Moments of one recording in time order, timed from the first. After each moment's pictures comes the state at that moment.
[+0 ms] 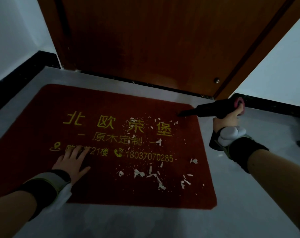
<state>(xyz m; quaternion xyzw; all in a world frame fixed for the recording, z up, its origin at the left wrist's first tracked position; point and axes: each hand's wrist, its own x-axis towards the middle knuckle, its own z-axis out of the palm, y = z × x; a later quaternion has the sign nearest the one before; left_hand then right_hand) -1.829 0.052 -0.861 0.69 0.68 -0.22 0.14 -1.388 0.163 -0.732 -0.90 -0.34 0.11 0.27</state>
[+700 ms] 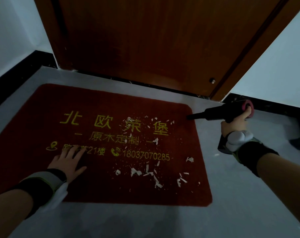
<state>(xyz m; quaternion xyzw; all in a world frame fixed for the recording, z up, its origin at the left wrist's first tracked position) -1.834 0.052 -0.861 0.69 0.67 -0.23 0.16 -1.359 0.140 -0.720 -0.90 -0.35 0.08 0.24</state>
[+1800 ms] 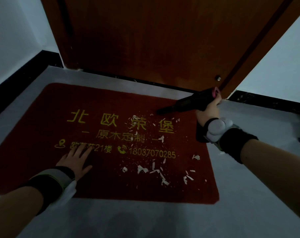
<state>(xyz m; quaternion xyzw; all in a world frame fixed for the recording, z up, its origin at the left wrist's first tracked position) -1.832 0.050 -0.855 0.69 0.66 -0.25 0.18 -1.447 0.166 -0.724 -0.82 -0.46 0.18 0.29</state>
